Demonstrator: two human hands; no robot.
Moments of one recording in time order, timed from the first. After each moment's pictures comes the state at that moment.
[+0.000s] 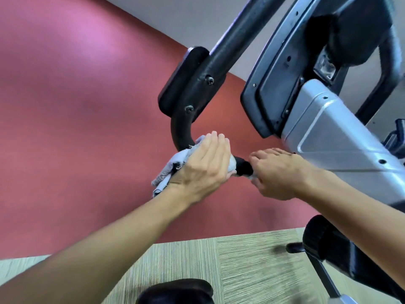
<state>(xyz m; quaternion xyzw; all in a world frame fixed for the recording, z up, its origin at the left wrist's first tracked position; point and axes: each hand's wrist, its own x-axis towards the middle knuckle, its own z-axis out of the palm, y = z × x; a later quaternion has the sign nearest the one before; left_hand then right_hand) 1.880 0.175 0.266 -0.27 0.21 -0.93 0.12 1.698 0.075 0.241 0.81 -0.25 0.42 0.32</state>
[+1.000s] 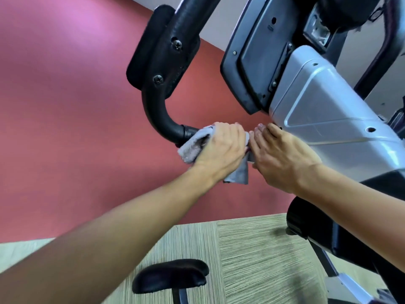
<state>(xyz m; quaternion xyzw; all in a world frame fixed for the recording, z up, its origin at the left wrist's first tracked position) 1.846 0.096 0.260 -0.36 0.24 -0.89 0.16 1.699 0.031 0.219 0.63 -0.31 0.34 0.62</state>
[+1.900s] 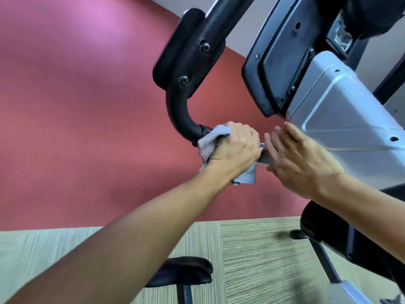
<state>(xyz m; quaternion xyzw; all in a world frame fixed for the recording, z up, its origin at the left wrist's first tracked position) 1.852 0.091 0.267 -0.30 0.25 -0.91 0.08 1.695 0.032 0.214 0.60 -0.34 0.35 0.63</state>
